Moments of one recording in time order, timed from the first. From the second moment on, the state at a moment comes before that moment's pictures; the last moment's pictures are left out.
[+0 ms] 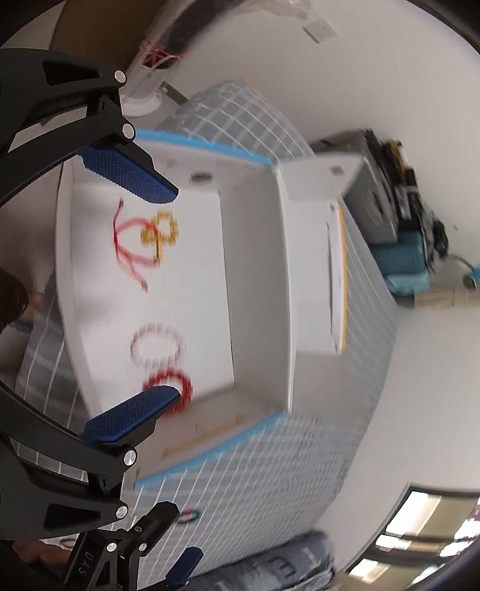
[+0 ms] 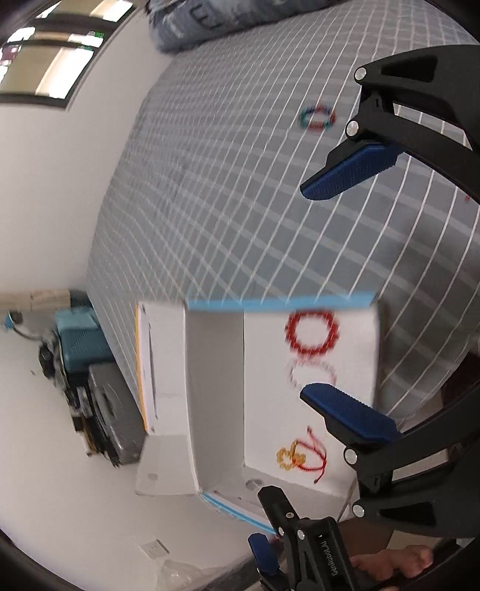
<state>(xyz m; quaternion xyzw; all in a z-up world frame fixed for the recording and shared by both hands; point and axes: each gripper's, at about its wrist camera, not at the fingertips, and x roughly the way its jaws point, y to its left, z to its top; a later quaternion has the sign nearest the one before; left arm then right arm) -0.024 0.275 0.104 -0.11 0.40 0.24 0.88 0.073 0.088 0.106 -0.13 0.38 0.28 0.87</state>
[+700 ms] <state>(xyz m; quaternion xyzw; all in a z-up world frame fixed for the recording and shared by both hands) 0.098 0.032 0.057 -0.05 0.44 0.03 0.90 0.083 -0.167 0.060 -0.07 0.43 0.10 0.90</state>
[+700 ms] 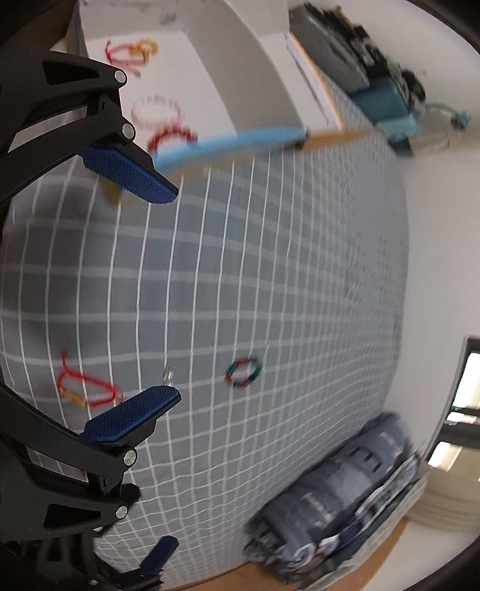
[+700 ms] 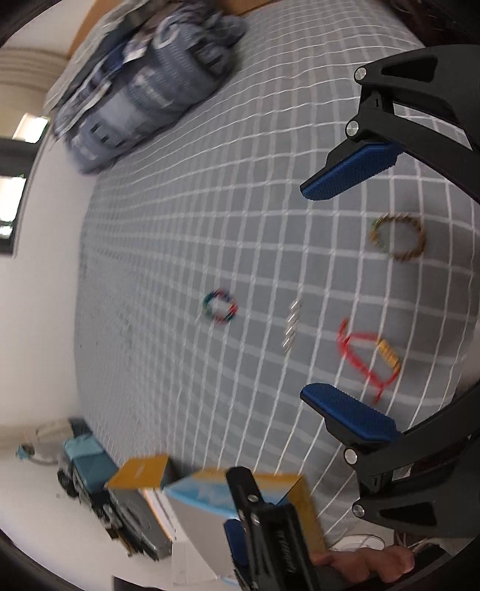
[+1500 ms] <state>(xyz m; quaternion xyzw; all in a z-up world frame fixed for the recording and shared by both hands) 0.191 -0.076 -0.063 0.00 0.51 -0.01 0.86 0.085 -0.227 -0.065 -0.02 0.52 0.10 0.85</state>
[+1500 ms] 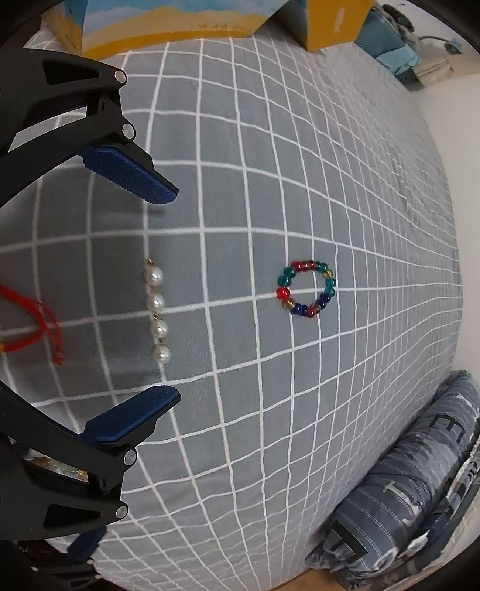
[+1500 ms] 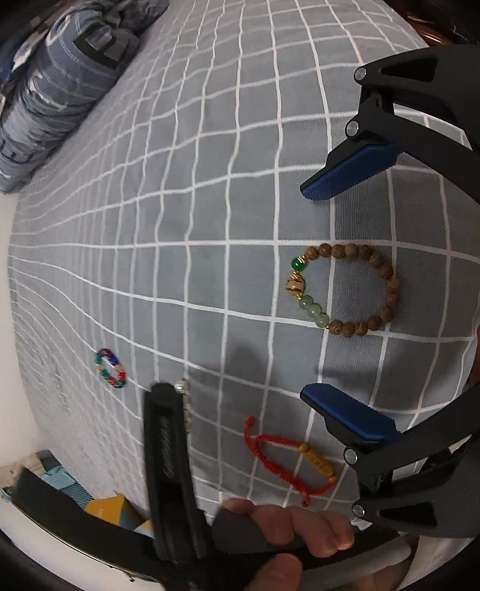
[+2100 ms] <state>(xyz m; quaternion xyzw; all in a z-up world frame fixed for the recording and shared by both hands) 0.204 -0.084 -0.089 -0.02 0.54 0.01 0.84 0.084 -0.232 -0.082 -0.02 0.53 0.12 0.84</state>
